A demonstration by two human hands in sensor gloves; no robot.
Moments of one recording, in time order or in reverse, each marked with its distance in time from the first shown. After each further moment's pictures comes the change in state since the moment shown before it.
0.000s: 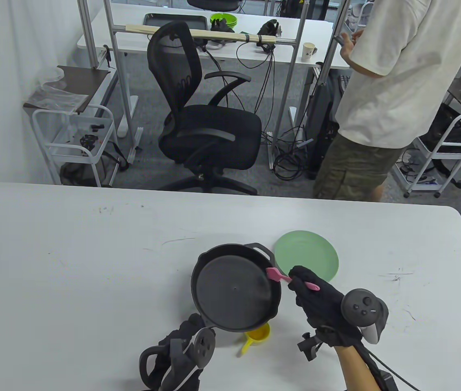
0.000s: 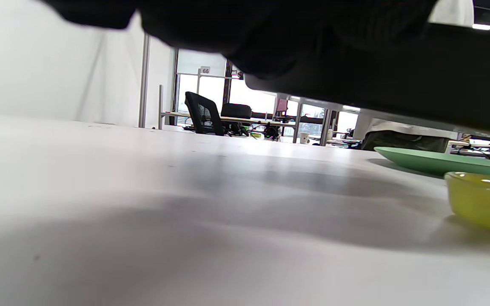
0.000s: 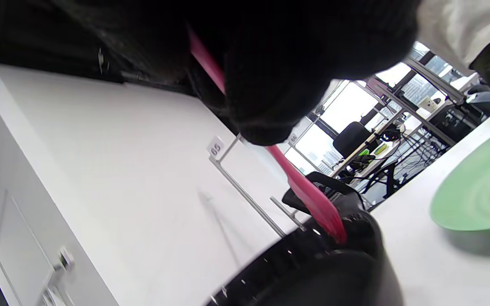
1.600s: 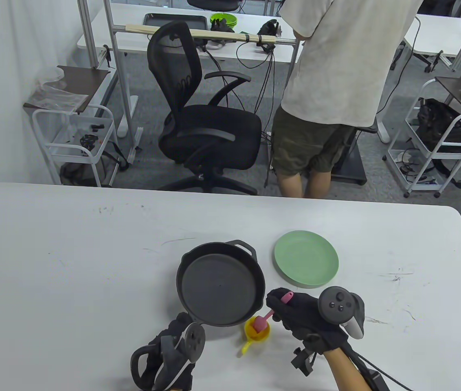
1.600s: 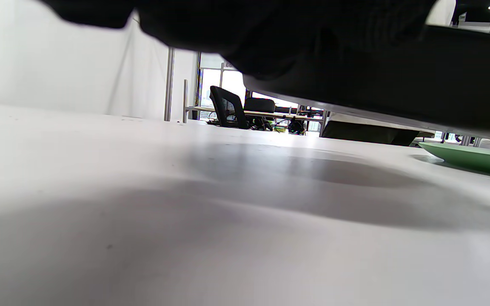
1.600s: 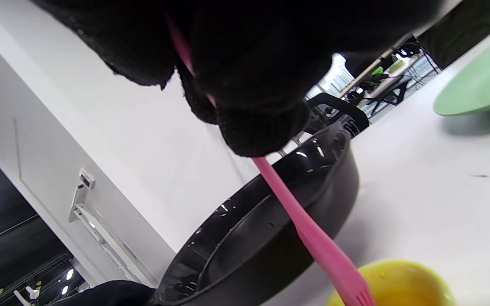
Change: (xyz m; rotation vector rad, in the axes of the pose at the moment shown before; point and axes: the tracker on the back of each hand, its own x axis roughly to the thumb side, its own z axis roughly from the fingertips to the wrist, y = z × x) left_hand -0.016 -0.001 -0.005 -0.025 0.083 -0.007; right_hand 0.006 0.048 0.003 0.318 -0.024 0.061
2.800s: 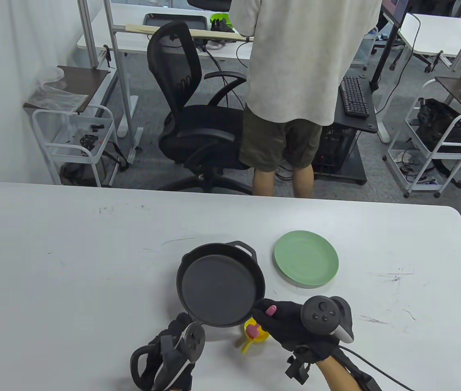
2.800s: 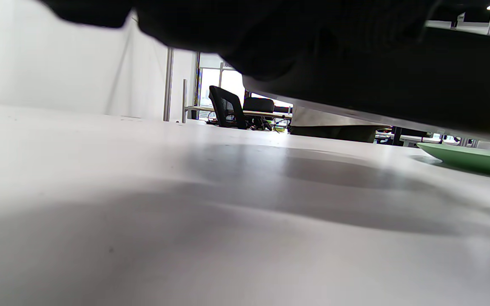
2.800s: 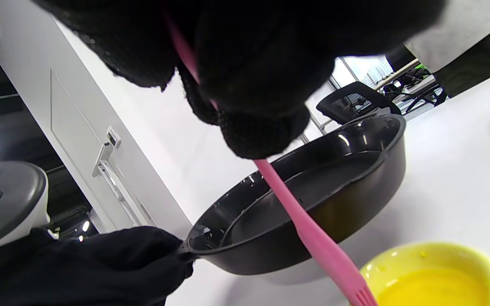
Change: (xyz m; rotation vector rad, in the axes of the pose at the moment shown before) left_hand -0.001 0.004 0.001 0.005 -0.003 0.003; right_hand 0.030 0.012 0.002 0.073 -0.085 0.086
